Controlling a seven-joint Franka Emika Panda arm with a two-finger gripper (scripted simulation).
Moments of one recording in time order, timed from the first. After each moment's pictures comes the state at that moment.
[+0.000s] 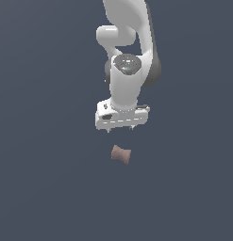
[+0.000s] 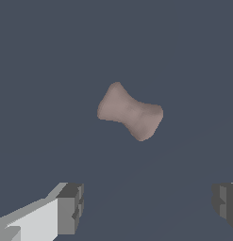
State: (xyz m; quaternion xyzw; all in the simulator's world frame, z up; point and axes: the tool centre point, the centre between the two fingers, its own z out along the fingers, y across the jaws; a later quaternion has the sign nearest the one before) arm 0.007 0.019 0.176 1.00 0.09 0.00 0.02
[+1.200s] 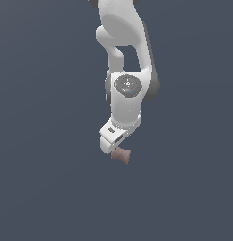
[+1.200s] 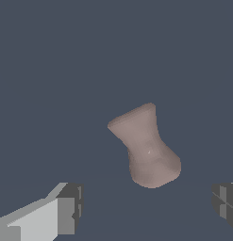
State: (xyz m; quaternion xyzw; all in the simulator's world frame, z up) arm 0.042 0.024 0.138 0.92 0.38 -0.01 0.01
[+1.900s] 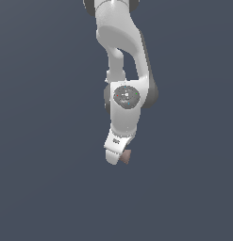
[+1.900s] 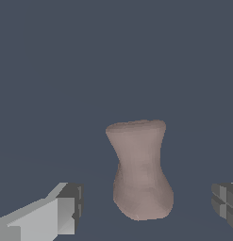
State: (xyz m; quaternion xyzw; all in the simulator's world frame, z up) arm 0.060 0.025 0.117 0.85 0.53 0.00 0.00
